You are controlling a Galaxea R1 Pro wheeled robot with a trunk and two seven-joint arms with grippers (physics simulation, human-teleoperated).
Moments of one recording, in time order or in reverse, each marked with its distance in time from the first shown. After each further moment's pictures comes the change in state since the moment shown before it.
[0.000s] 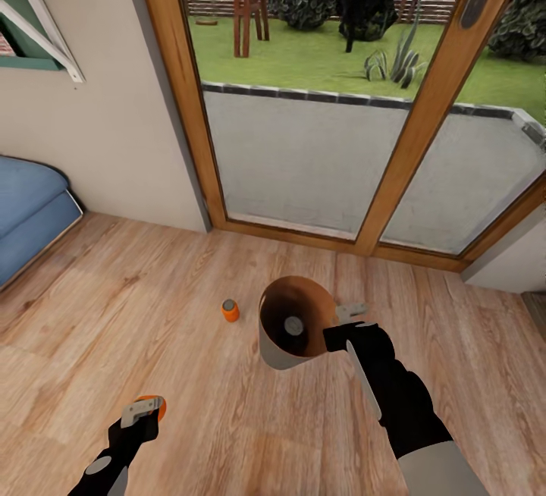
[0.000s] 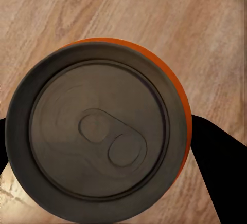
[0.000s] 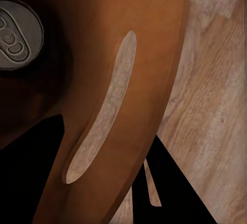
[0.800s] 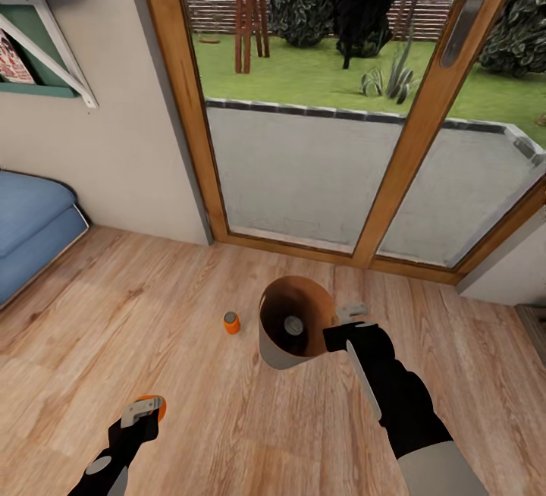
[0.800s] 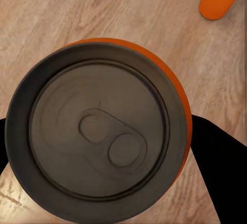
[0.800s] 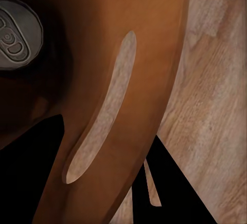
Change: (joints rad) left arm 0.000 0.000 0.000 0.000 0.000 0.000 0.000; right arm 0.000 0.000 0.000 0.000 -0.001 0.000 0.000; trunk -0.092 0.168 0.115
